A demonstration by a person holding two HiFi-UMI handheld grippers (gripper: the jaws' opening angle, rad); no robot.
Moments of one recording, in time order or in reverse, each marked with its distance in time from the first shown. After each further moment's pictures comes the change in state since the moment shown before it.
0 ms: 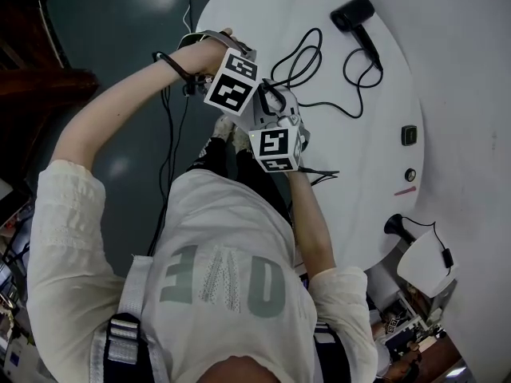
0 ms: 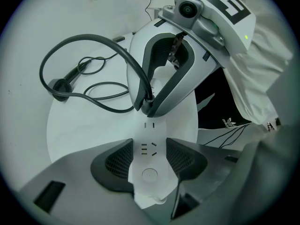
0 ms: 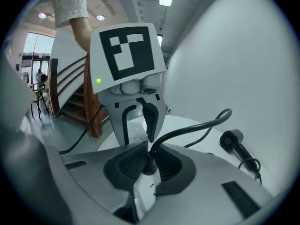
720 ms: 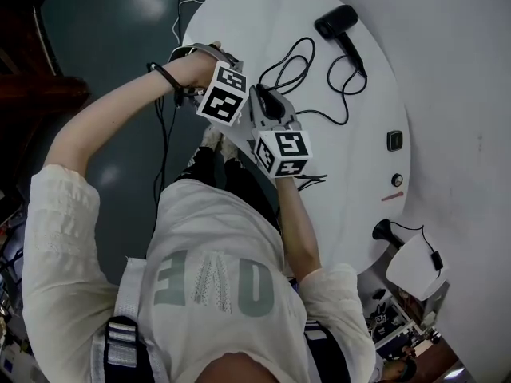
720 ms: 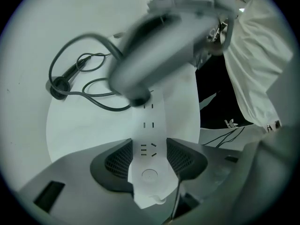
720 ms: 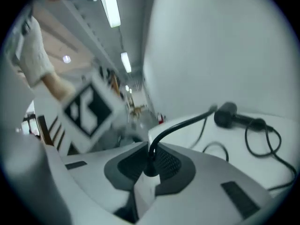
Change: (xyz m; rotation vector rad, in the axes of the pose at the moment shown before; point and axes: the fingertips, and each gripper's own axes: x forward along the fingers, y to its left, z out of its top) left arm 0.007 -0.001 0.004 -0.019 0.033 -0.009; right arm -0.021 -0.041 0.019 0.506 -0.161 0.033
